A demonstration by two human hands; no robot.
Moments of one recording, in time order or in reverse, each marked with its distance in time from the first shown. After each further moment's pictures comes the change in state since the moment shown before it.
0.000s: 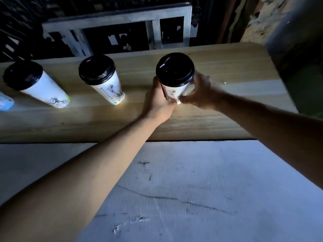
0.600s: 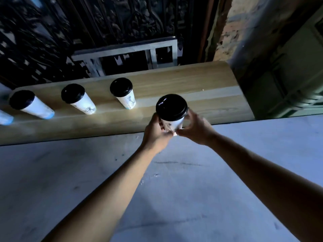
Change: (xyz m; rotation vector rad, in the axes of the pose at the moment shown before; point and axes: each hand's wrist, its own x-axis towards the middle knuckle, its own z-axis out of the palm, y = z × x) left_hand -0.158 0.053 -0.072 -0.178 -0.171 -0.177; right_hand -0.163 -0.085 0.001 0.160 0.048 0.187
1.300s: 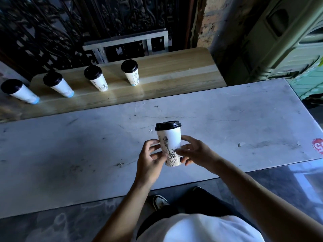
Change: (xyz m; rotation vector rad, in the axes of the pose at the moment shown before) left_hand -0.321 -0.044 -0.072 -0.173 0.016 -0.080; right_hand -0.310 -0.069 0.053 0.638 -0.225 0.294
